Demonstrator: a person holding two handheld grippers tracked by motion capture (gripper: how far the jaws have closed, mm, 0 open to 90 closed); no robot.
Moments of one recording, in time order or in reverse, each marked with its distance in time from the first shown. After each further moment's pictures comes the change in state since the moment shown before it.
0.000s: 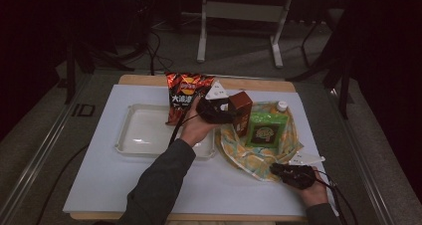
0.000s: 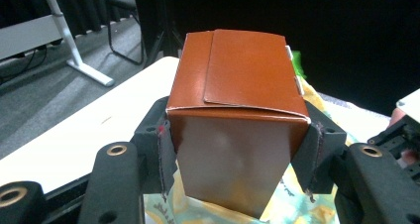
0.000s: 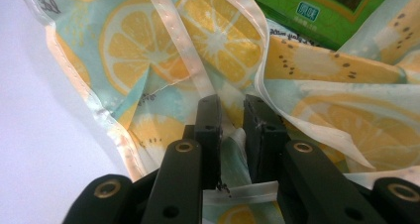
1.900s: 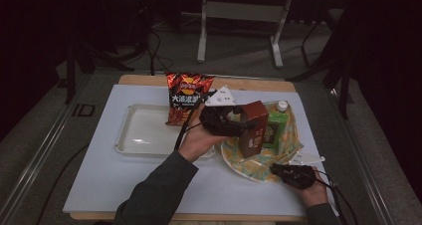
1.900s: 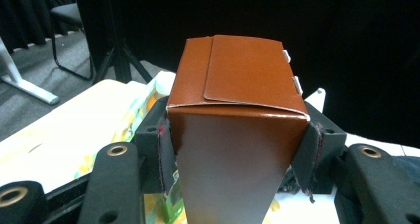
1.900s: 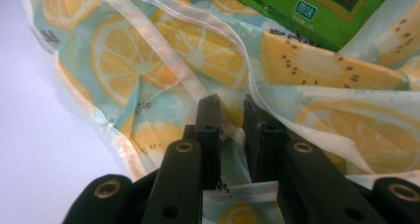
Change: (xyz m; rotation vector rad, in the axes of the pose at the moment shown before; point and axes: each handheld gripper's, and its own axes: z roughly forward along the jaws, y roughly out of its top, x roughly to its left) left arm -0.056 0.035 -0.044 -0.045 -0.170 -0.012; right arm 0.000 0.000 0.000 -0.001 -0.002 0.003
